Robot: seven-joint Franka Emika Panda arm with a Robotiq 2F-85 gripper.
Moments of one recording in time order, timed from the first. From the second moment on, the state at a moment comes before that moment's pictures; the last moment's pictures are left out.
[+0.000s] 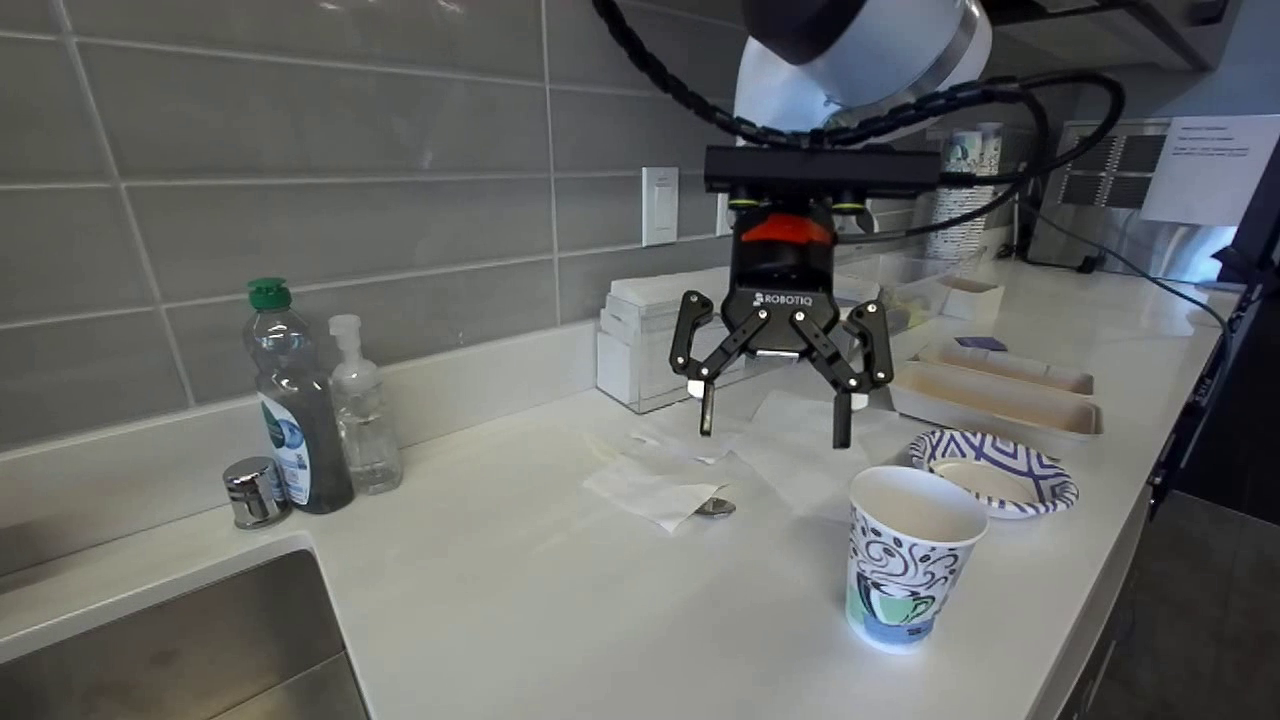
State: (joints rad) arm 0.11 0.03 0.12 -2.18 0.52 1.87 0.81
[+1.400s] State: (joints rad) arm 0.11 0.06 0.10 -2.26 0.42 1.88 0.88
